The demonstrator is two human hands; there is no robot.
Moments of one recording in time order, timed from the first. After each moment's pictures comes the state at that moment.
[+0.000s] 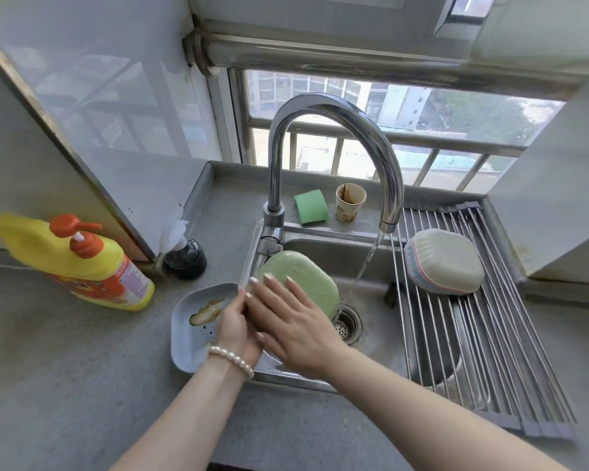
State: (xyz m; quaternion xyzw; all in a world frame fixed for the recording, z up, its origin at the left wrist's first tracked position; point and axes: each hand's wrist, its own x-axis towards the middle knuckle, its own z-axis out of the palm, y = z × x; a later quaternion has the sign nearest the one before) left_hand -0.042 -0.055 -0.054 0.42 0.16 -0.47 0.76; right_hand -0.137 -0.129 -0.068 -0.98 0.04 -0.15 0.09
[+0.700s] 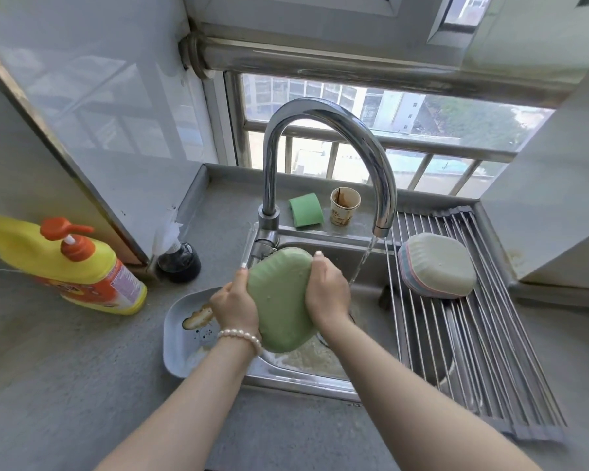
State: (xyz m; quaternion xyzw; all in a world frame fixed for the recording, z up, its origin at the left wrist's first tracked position) left_hand -0.044 -0.081 -0.023 0.66 0.10 -0.21 0.72; right_hand -0.115 -0.163 -0.028 -0.71 0.53 -0.21 0.42
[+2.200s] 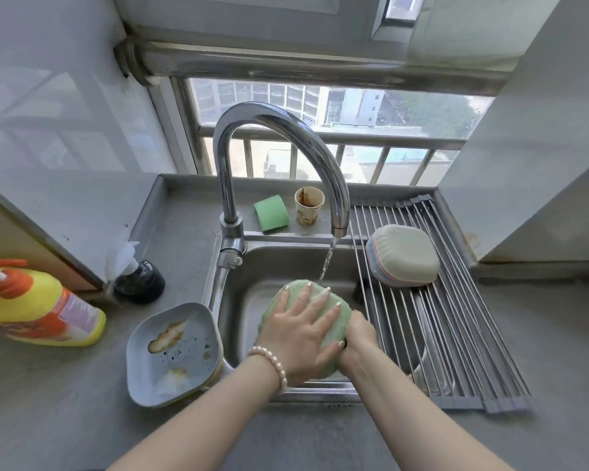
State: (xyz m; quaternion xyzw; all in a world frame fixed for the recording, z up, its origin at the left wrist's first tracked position) left_hand -0.106 -0.110 -0.045 0.70 -0.71 -0.09 0.00; right_hand -0.191 -0.188 -0.072 -0.17 0.68 -0.24 0.68
